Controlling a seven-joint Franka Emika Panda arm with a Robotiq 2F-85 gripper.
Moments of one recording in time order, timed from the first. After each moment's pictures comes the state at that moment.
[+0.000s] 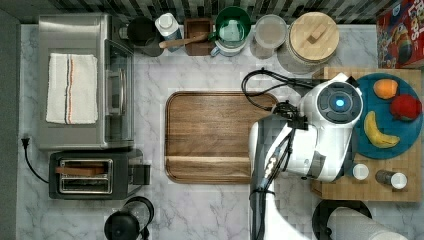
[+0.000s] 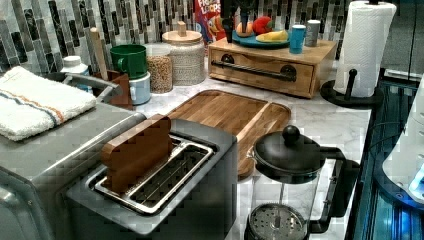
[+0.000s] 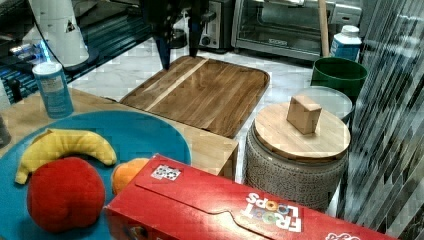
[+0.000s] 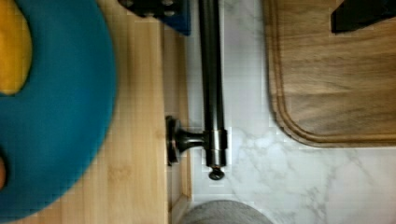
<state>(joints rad) -0.21 0.12 -0.12 -2.06 -0.15 0.66 -0.96</state>
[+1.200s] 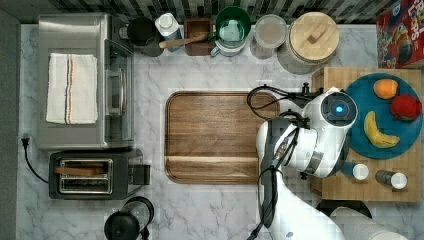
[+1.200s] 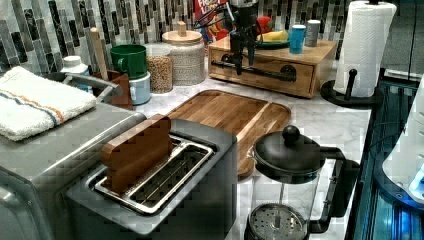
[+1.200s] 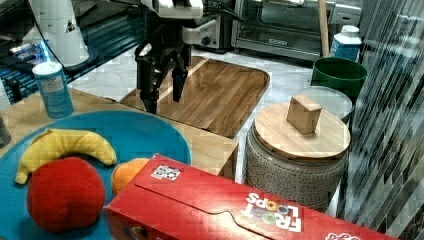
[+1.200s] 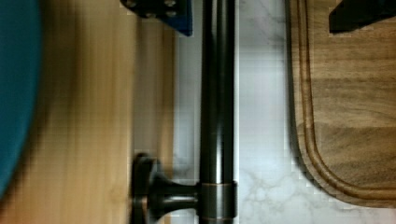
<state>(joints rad) -0.26 0.27 -0.12 -2.13 -0.08 0.79 -1.08</state>
